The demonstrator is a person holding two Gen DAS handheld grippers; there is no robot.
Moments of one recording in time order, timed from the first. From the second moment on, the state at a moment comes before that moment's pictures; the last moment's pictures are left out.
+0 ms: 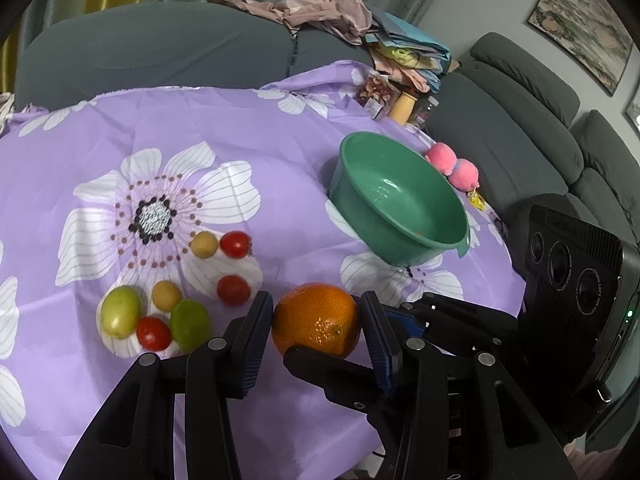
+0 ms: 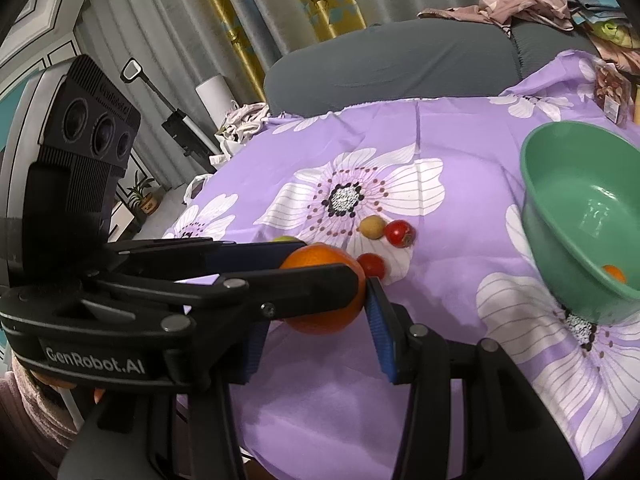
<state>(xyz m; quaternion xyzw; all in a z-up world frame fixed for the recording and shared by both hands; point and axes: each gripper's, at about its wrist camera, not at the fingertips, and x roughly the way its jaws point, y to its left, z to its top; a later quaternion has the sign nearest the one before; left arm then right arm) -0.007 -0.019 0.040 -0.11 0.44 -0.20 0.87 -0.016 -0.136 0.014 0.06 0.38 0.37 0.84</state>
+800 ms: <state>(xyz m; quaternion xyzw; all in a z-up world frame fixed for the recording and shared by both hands) 0.061 -0.097 0.070 -0.07 0.41 -0.28 0.86 0.026 -0.211 0.041 0.08 0.34 0.29 0.89</state>
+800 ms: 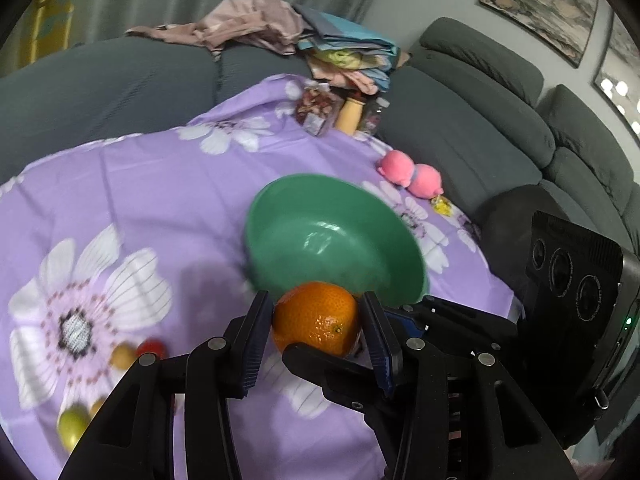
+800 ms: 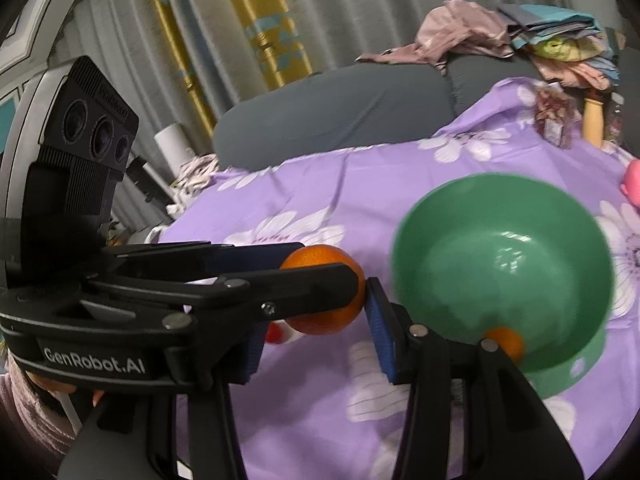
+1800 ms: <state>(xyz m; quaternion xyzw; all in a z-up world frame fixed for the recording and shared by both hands) 0.111 -0.142 0.034 -0.11 0.46 -0.33 0.82 0.071 -0.264 0.012 0.09 0.39 0.20 0.90</state>
